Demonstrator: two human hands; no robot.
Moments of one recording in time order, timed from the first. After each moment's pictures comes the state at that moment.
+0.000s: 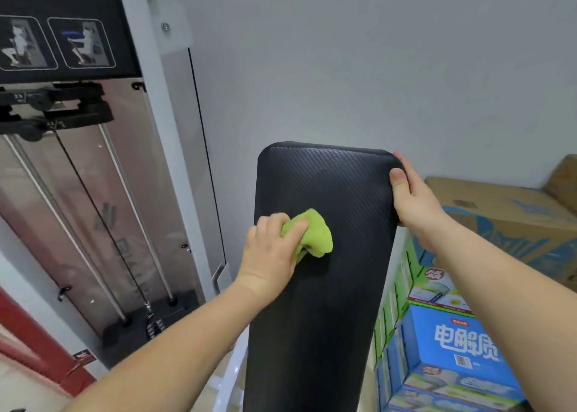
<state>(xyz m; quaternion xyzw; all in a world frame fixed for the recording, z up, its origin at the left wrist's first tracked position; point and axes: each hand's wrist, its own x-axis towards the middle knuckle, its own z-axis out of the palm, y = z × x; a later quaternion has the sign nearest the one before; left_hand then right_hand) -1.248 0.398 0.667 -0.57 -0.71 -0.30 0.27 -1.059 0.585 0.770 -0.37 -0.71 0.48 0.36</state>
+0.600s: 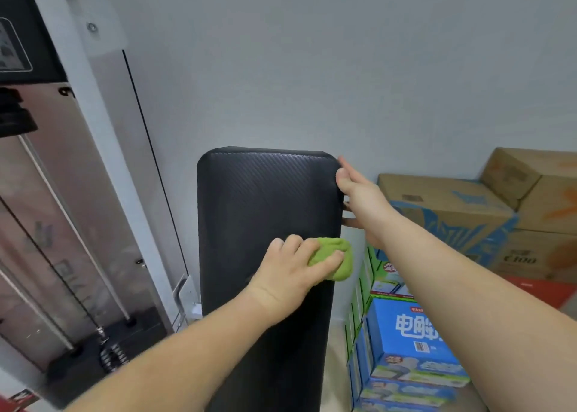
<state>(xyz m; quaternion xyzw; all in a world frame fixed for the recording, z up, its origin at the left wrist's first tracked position) -1.167 0.460 0.659 -0.73 -0.58 -0.16 0.32 -1.042 0.588 0.782 -0.37 -0.64 0.59 0.32</state>
